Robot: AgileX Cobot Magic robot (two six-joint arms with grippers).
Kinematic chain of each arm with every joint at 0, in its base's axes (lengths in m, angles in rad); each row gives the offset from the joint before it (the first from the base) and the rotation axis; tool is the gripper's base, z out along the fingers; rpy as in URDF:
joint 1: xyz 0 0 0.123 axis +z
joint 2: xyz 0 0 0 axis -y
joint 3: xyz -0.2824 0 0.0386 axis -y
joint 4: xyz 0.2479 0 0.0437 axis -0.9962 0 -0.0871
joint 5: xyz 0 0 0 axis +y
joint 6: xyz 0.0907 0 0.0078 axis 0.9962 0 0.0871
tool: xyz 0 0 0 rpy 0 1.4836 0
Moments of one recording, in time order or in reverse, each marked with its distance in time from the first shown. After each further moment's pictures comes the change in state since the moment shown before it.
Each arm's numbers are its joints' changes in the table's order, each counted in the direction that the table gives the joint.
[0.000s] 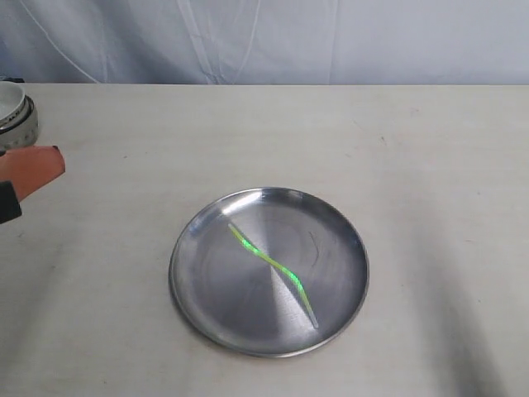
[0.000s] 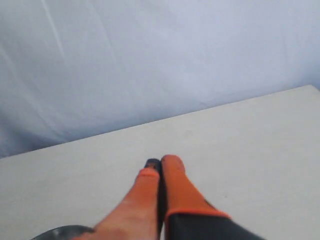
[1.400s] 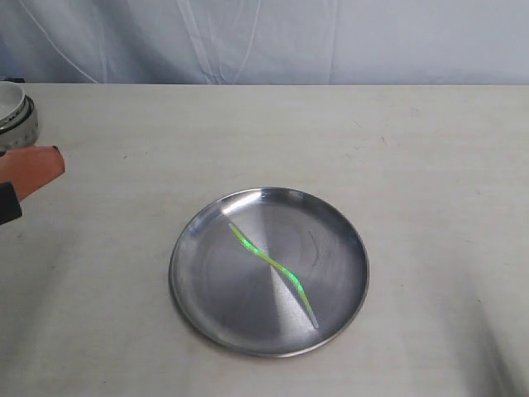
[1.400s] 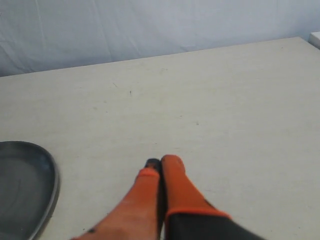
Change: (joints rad) left arm 0.000 0.000 0.000 -0.006 0.000 0.000; right arm -0.051 0.355 -0.560 -0.072 -0.148 -0.208
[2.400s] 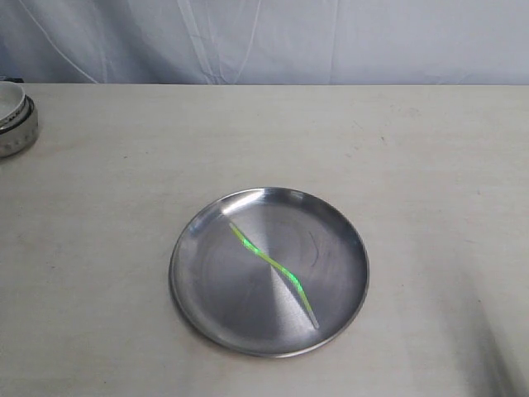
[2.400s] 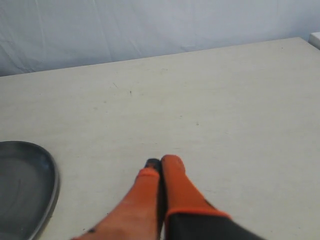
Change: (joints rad) left arm 0.316 0.482 -0.246 -0.473 0.007 -0.222; right arm 0.000 0.000 0.000 0.000 -0.002 -0.001
